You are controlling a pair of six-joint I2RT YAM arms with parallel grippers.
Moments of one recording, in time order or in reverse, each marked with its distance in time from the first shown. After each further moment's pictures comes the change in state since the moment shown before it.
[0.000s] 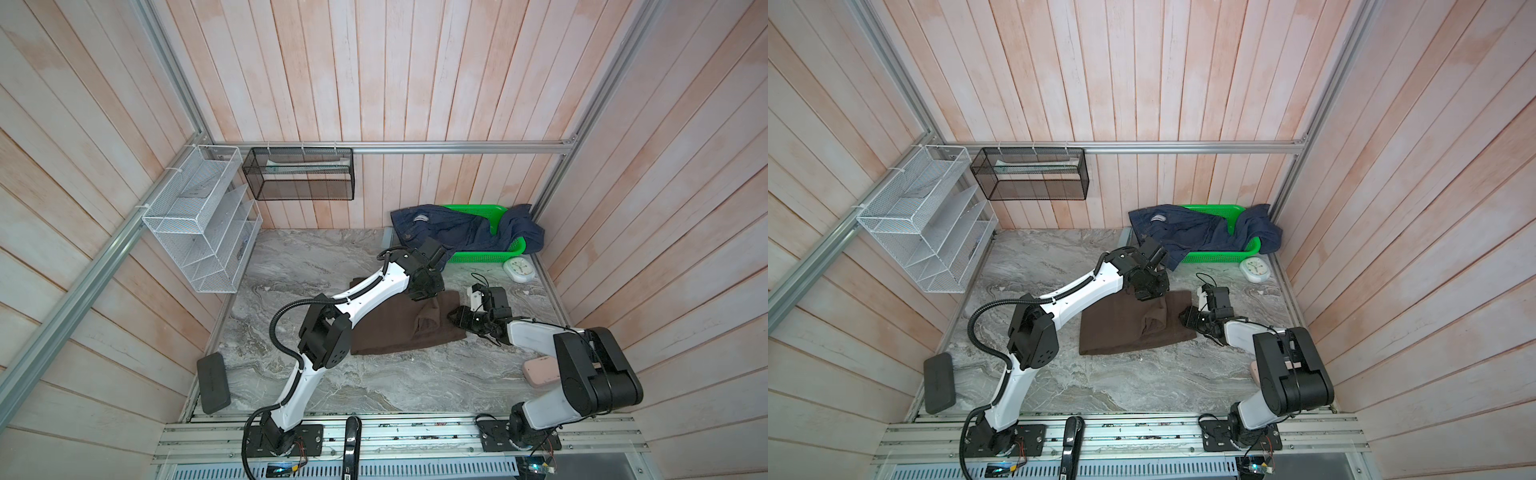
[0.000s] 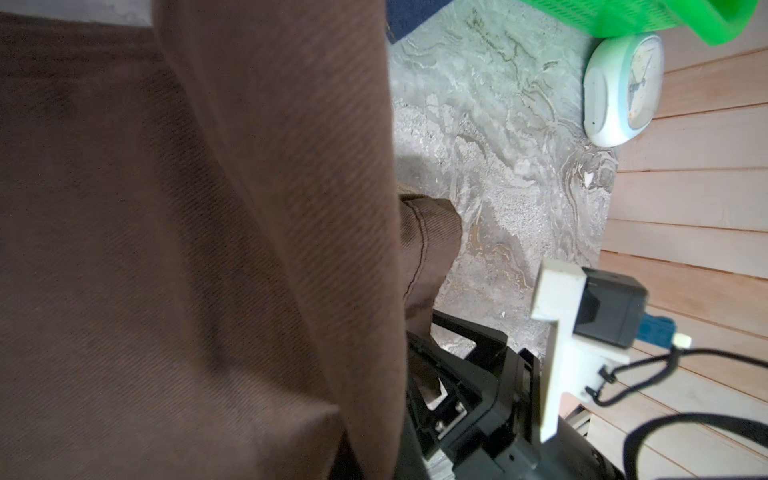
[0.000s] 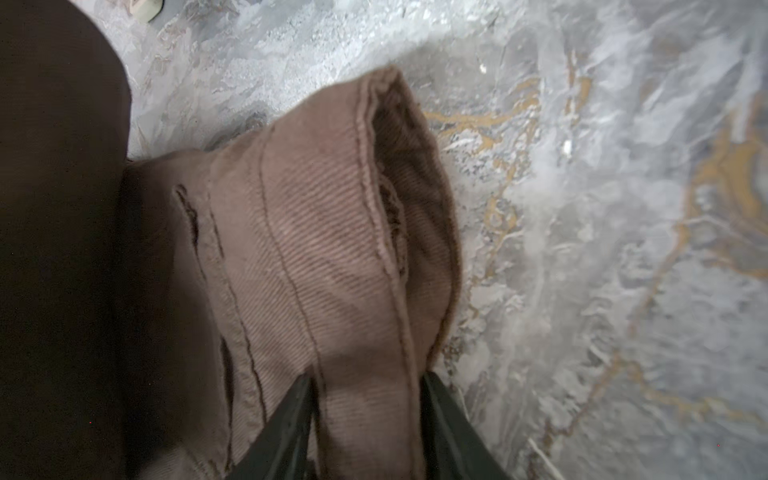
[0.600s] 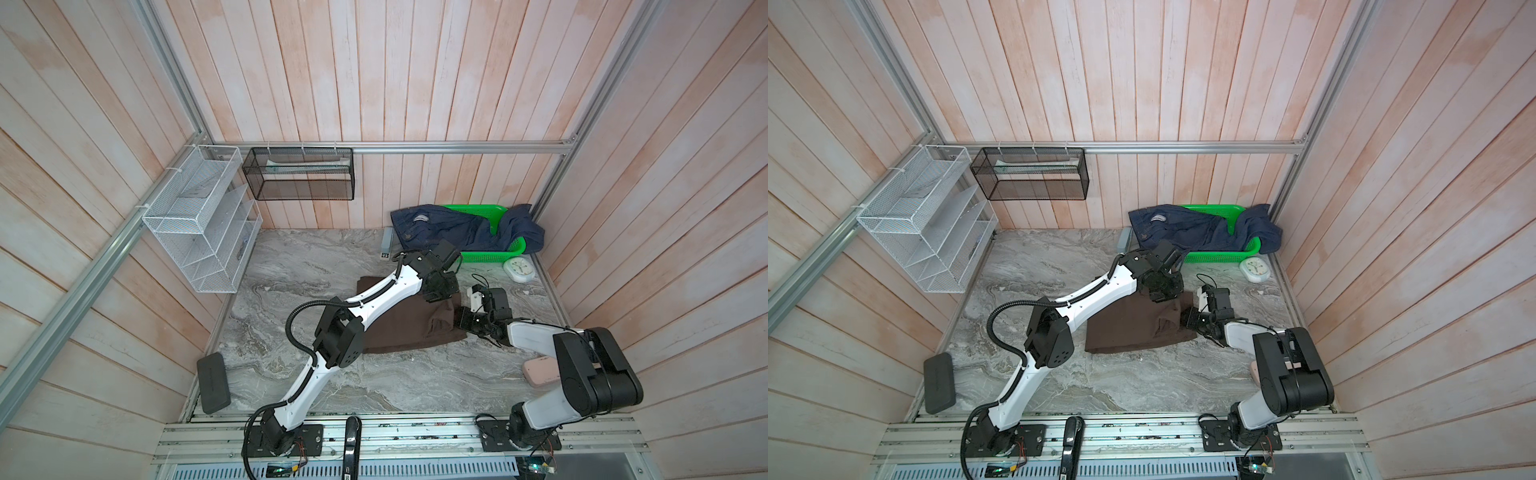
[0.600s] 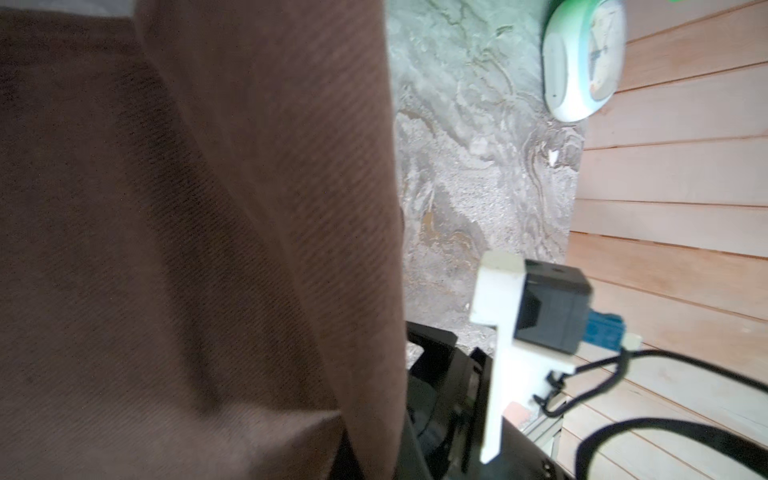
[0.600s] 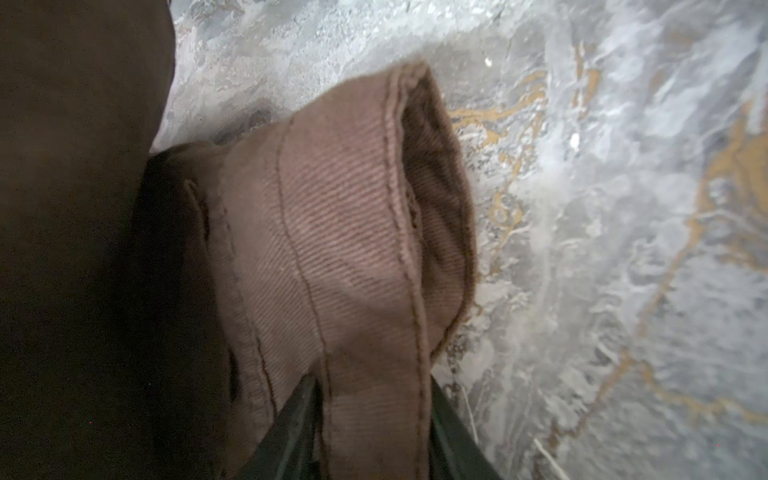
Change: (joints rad) left arm -0.051 0.124 0.205 -0.027 0.034 -0.022; right arm -0.003 0.000 -0.016 0.025 -0.013 0.003
